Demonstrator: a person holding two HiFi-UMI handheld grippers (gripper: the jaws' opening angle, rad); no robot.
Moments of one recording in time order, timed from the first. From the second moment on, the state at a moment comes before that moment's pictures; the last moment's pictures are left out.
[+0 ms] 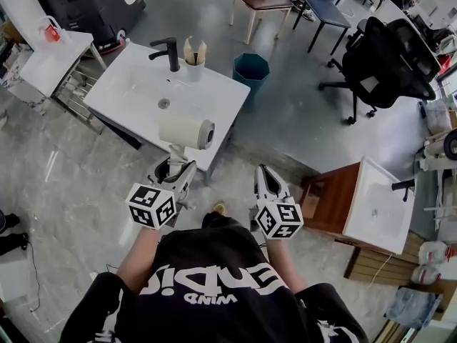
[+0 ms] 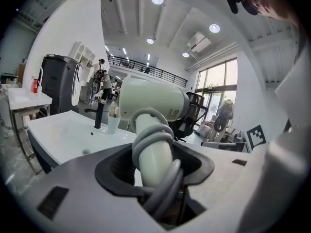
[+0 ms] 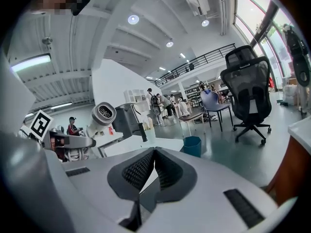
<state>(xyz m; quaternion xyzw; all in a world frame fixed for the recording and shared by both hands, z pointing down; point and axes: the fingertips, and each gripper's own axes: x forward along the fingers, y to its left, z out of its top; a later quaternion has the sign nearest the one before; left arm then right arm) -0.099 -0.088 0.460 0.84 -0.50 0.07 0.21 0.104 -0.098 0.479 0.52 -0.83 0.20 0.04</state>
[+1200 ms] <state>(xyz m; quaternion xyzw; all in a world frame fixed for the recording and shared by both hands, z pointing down) -0.108 -0.210 0.479 0.85 -0.47 0.11 0.20 0.102 -0.205 0.474 0.56 -0.81 0.20 0.01</state>
